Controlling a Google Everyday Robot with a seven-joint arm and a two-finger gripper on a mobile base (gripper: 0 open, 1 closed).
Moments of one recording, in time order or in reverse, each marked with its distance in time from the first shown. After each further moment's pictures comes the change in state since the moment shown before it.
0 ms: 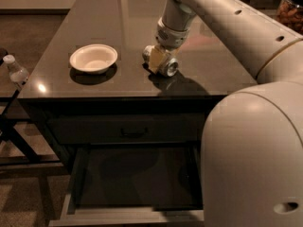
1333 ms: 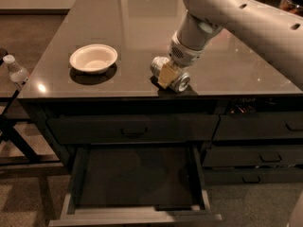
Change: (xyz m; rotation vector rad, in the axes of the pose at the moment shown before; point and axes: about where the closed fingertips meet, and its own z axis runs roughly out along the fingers) arm 0.062 0.036 -0.017 0.031 -0.080 -0.031
